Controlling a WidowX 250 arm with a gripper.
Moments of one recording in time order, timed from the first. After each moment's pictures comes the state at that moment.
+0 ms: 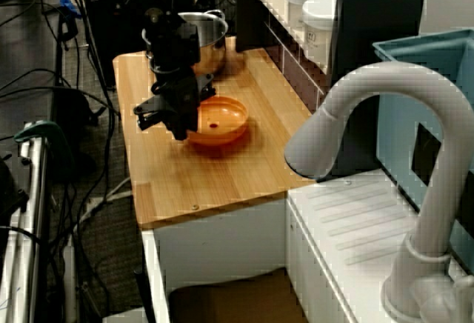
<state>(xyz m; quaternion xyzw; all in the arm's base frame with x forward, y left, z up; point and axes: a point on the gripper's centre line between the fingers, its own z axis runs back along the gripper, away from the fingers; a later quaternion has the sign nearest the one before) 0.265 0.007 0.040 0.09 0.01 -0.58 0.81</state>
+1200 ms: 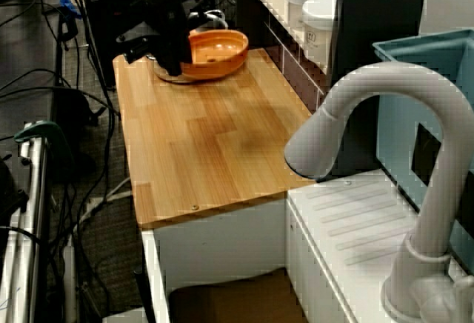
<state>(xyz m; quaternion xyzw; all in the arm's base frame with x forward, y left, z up) 0.268 0.009 0.127 0.10 -0.05 -0.58 0.80</state>
